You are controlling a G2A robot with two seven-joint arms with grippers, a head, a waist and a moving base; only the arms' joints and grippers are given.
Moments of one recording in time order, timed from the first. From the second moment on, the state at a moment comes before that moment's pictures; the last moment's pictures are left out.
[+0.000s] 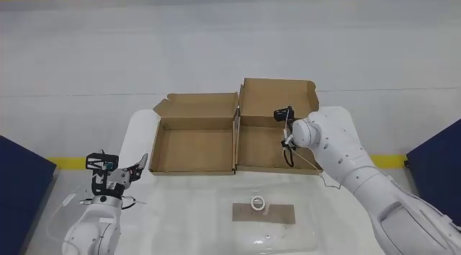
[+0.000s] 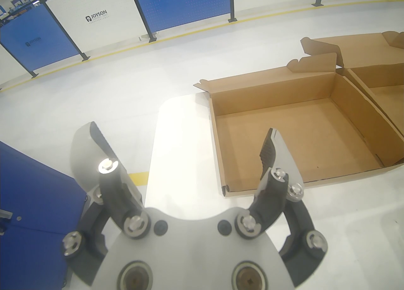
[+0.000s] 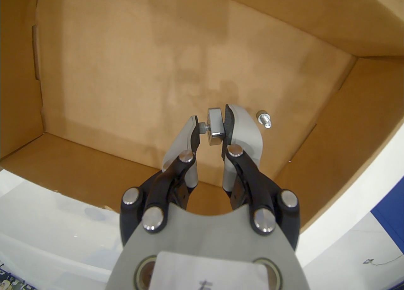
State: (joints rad) left arm 1.73 -1.15 -1.60 -1.80 1.33 0.00 0.00; right arm -0.60 -1.20 0.66 -0.91 -0.73 0.18 1.06
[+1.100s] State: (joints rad) left arm 1.73 -1.15 -1.60 -1.80 1.33 0.00 0.00; right arm -0.57 -1.28 0.65 -0.78 -0.75 0.15 1.04
